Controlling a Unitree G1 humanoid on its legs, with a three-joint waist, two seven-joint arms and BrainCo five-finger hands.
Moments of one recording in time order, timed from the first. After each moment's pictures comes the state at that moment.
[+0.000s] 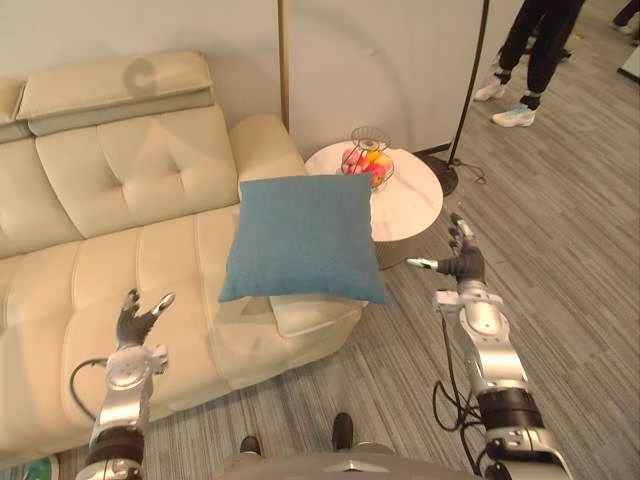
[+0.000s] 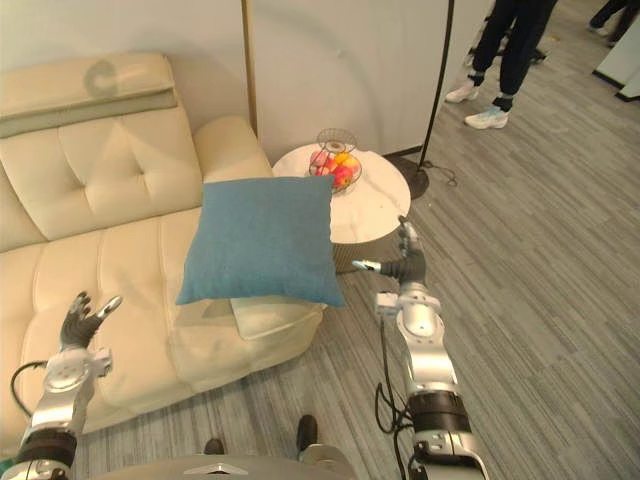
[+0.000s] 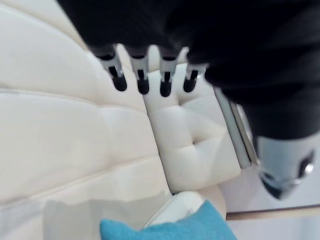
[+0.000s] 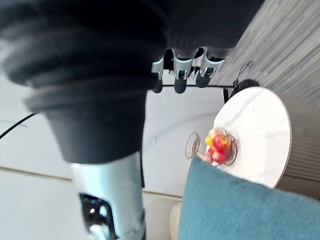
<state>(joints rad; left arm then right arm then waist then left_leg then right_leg) -0.07 0.29 0.19 0.52 -0.07 -0.04 0.19 -0.22 -0.29 -0.08 0.21 0.10 -0.05 -0.13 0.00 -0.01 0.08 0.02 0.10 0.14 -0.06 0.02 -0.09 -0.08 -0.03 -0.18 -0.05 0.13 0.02</state>
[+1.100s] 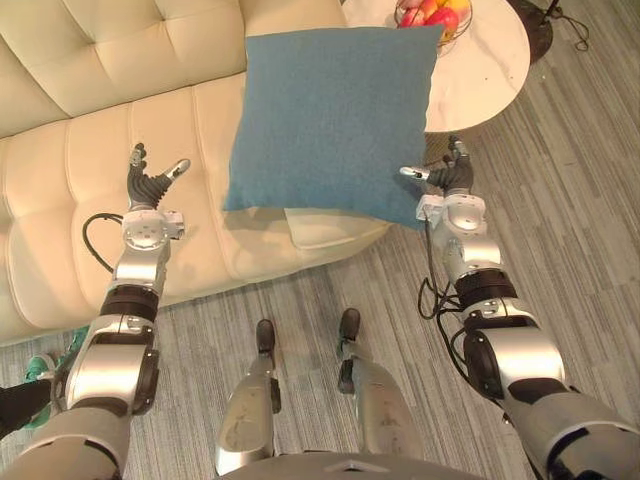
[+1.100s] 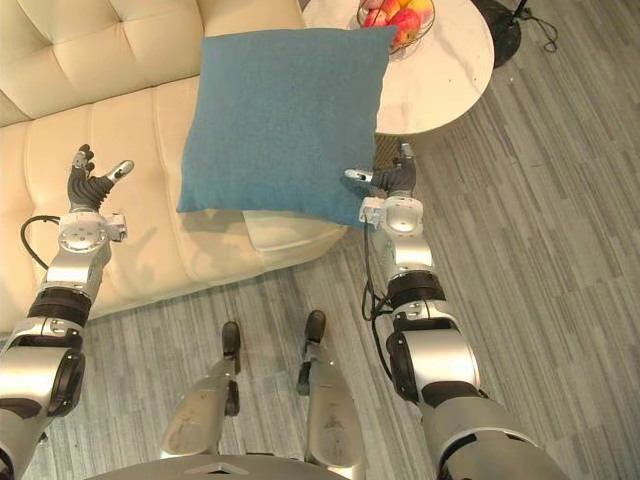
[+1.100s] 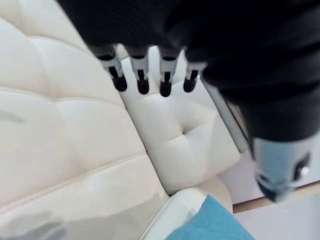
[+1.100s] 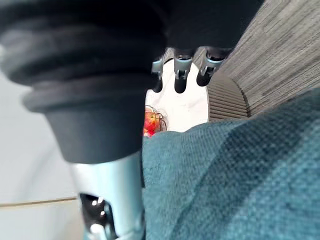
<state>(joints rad) -0.71 0.43 0.04 0.76 -0.10 -0.05 0.30 -0.81 -0.34 -0.06 0.74 0.27 -0.02 -0.27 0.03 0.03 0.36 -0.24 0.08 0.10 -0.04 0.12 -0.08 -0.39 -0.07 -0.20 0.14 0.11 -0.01</state>
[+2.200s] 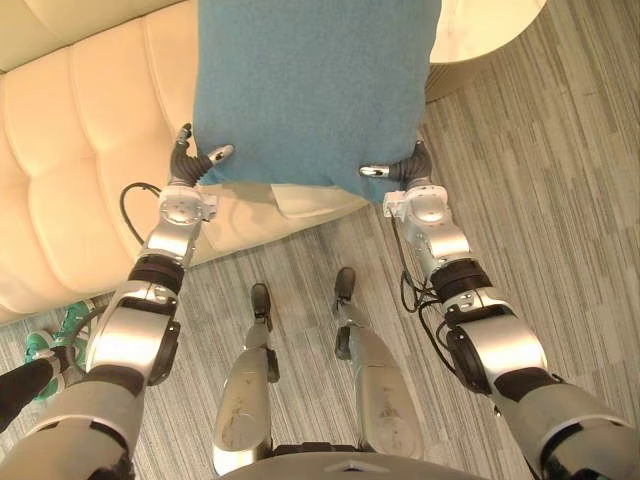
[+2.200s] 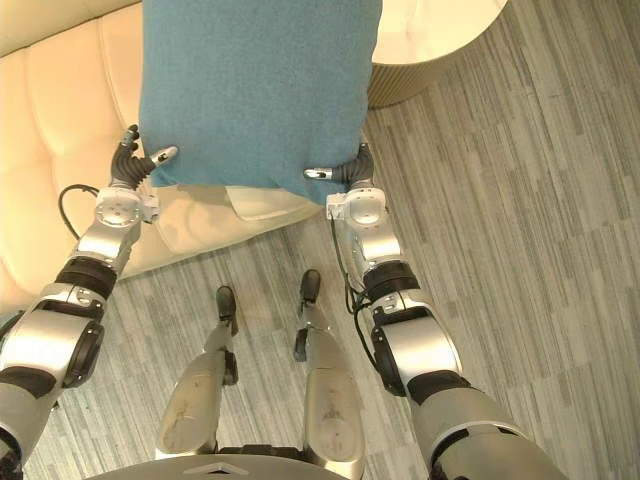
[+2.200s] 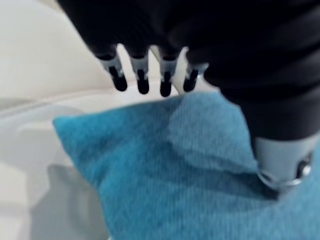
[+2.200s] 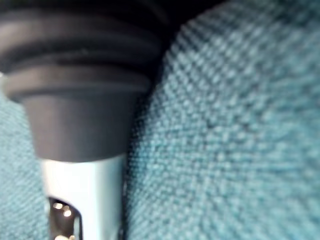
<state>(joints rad) -0.91 0.33 -0.13 0.92 -0.07 -0.03 0.28 -0.88 -0.25 0.12 0.71 0.17 -0.02 -0.25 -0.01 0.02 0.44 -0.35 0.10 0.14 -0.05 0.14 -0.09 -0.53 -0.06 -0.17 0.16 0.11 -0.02</state>
